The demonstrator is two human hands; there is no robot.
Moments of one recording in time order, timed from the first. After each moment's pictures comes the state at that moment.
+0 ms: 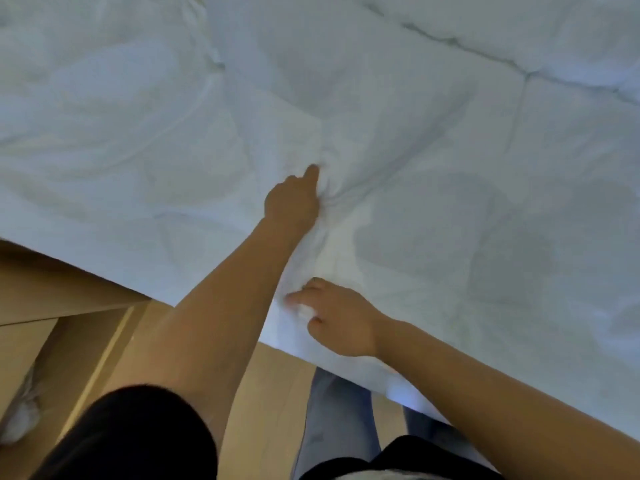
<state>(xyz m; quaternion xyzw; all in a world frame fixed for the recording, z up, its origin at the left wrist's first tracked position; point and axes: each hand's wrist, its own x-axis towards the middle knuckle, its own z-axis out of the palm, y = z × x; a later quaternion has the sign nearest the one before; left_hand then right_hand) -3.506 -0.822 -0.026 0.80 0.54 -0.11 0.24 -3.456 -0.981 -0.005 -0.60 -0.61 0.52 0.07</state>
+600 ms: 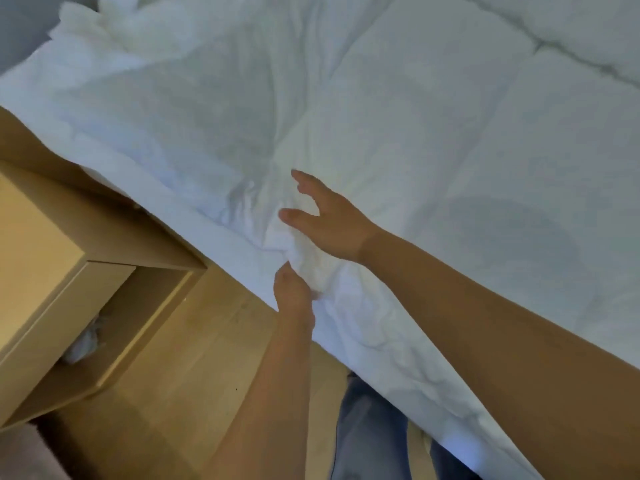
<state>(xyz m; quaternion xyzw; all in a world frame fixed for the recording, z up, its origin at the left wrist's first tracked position) -3.634 -0.902 -0.077 0.09 0.77 0.32 0.55 -3.540 -0.838 0.000 -0.55 -0.54 0.59 0.22</state>
